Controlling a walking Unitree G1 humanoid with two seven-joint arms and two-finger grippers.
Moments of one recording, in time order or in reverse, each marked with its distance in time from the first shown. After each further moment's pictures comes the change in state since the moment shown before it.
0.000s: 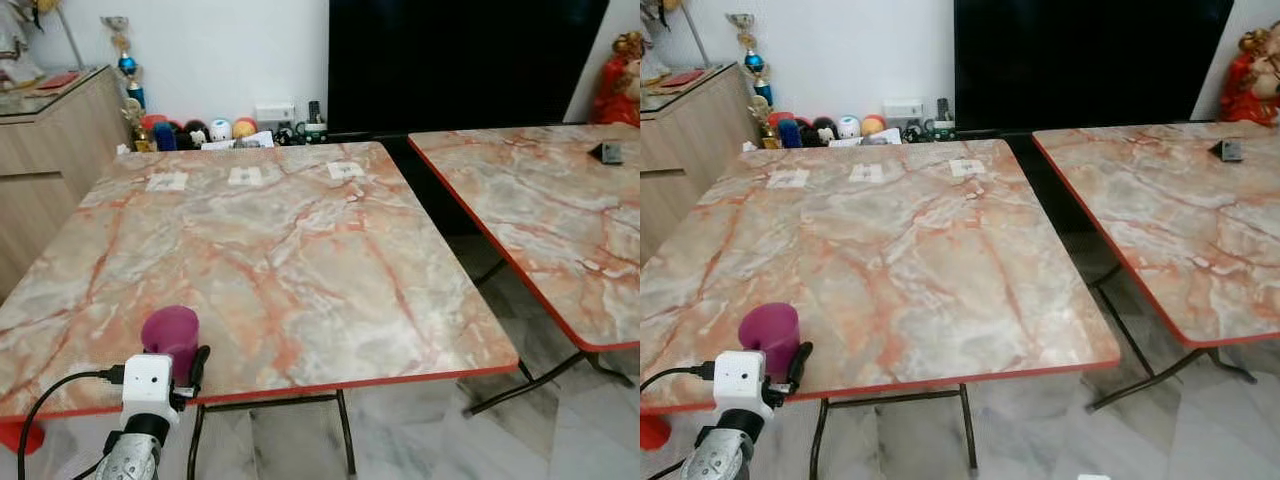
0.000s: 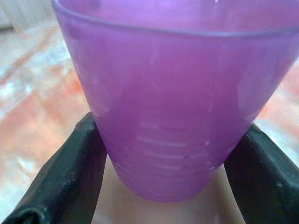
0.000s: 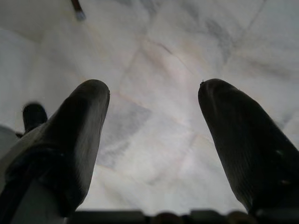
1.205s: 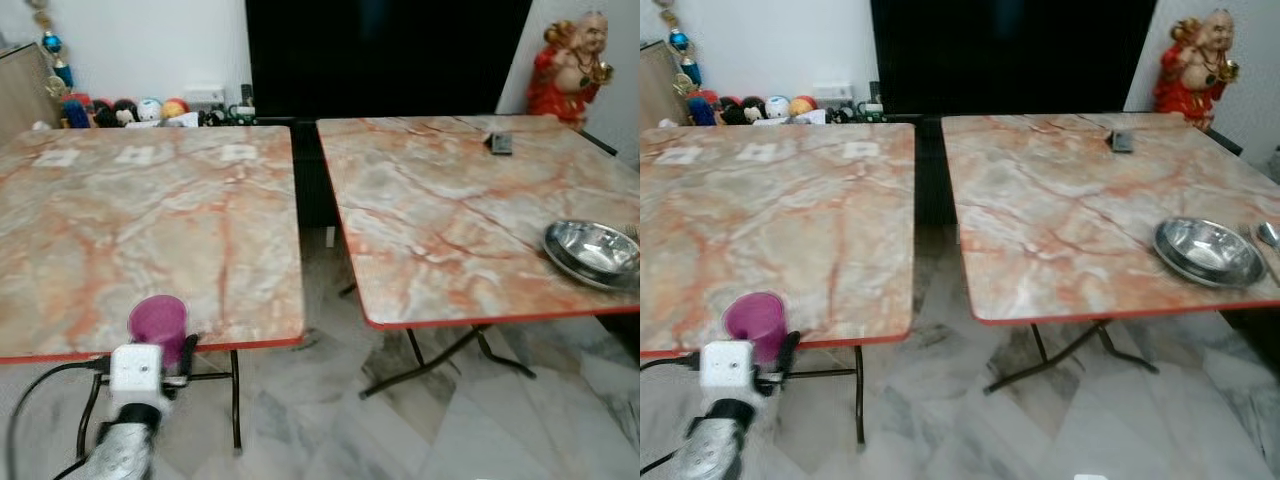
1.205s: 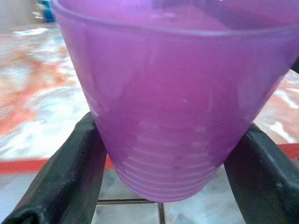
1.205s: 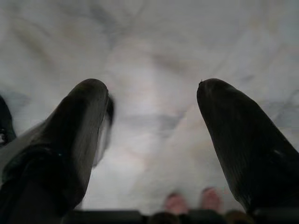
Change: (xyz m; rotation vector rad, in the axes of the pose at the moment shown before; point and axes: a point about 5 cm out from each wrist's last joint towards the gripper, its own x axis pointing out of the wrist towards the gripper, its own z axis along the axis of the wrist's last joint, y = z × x) left arm 0.011 -0.001 0.021 -0.003 -0.065 0.011; right arm -0.002 -0.010 -0.004 -0.007 0.014 -0.037
